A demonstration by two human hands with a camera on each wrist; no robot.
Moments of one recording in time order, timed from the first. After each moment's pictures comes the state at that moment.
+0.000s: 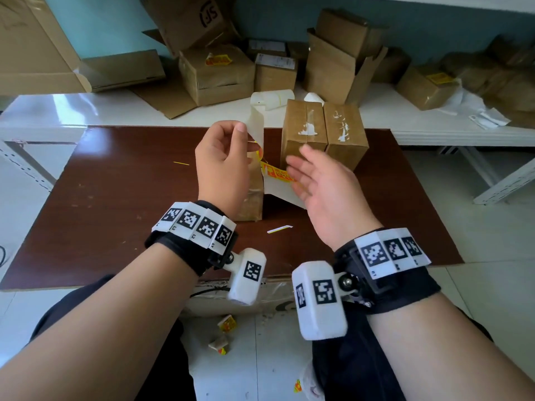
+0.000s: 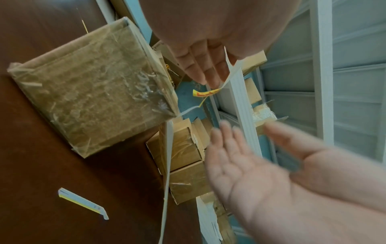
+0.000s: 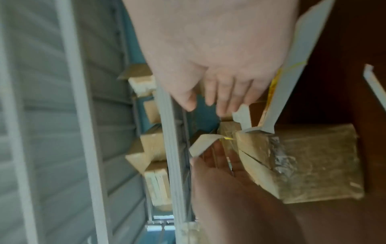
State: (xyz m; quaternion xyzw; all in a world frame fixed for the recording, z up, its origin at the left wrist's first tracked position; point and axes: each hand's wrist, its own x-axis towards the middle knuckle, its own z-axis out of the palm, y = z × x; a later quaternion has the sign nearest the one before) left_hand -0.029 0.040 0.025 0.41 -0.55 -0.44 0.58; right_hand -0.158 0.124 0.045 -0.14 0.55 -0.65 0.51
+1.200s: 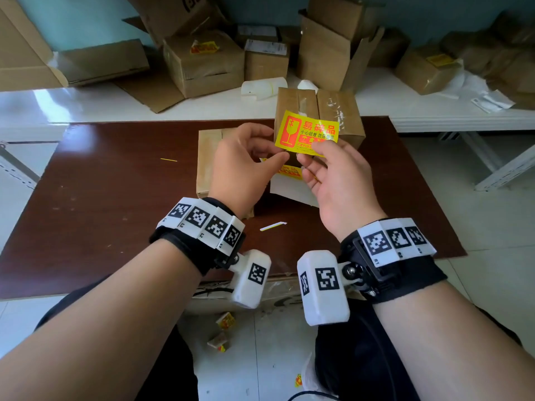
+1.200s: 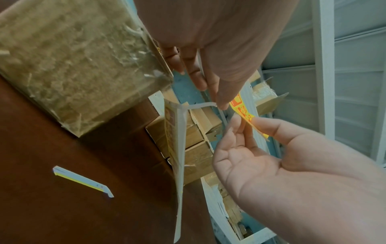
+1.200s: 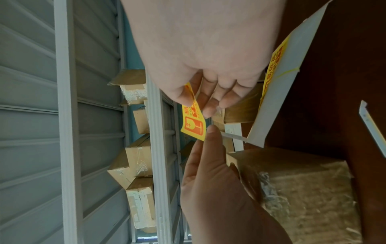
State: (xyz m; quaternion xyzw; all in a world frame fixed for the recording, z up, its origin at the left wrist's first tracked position) left_hand -0.057 0.042 0.010 0.41 -0.68 -0.43 0.43; right_hand -0.188 0.120 0.032 -0.14 0.54 -0.71 0.43
